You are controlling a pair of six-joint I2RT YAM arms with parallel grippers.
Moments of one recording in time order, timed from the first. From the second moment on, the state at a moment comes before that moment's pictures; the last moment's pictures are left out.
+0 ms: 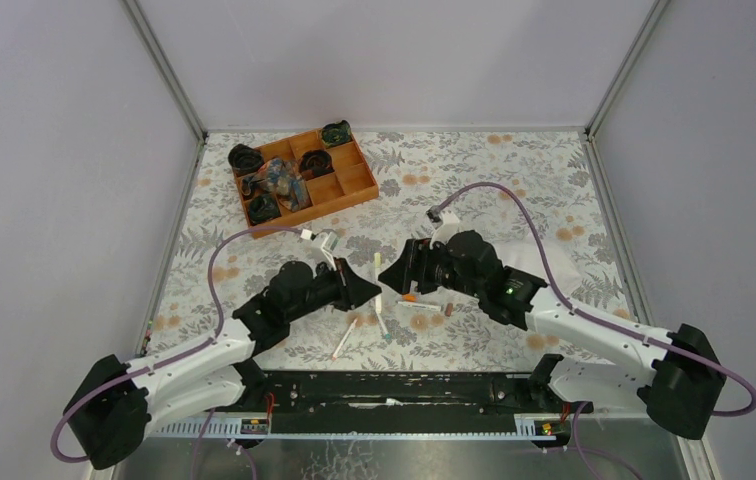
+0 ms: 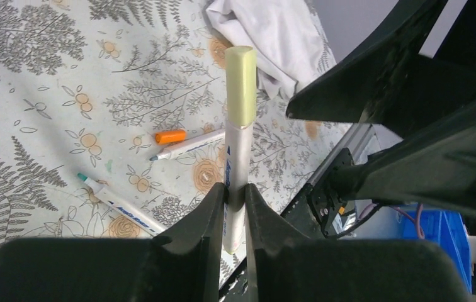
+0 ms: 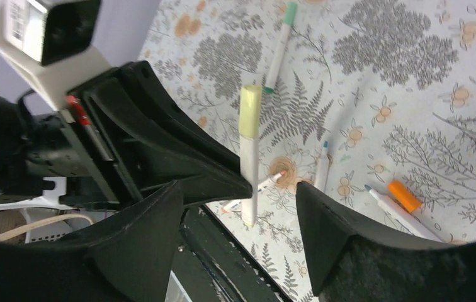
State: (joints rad) left arm -0.78 0.93 0.36 0.27 0.17 -0.78; right arm 0.89 1.13 0.71 0.00 -0.09 0.73
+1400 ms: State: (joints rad) left arm -0.78 0.77 0.33 0.37 0.35 -0.77; right arm 0.89 1.11 0.70 0.14 -0.25 0.74
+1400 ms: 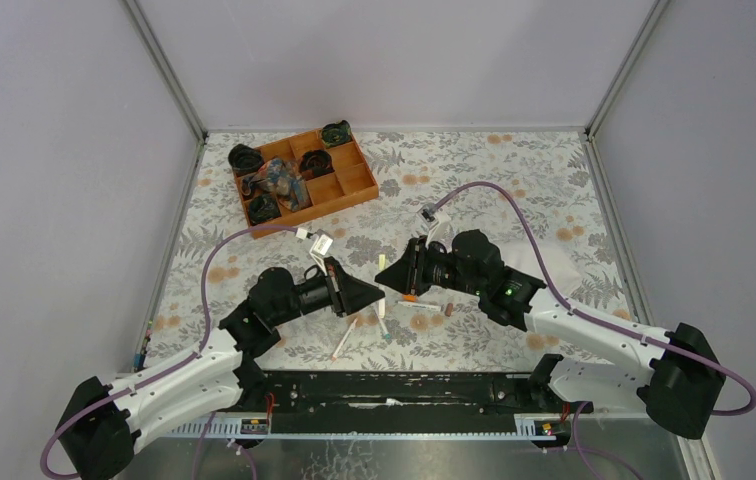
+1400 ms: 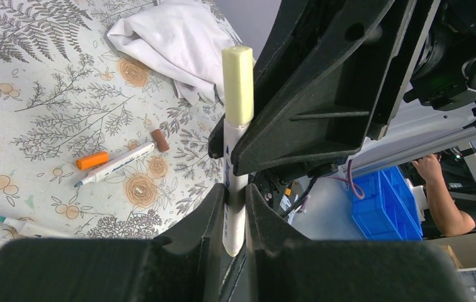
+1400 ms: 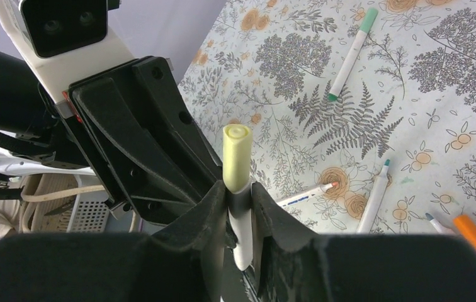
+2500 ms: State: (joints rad) left arm -0.78 0.85 0.33 0.42 0.37 -0.80; right arm 0.89 1.11 0.68 0.18 -0.24 0.75
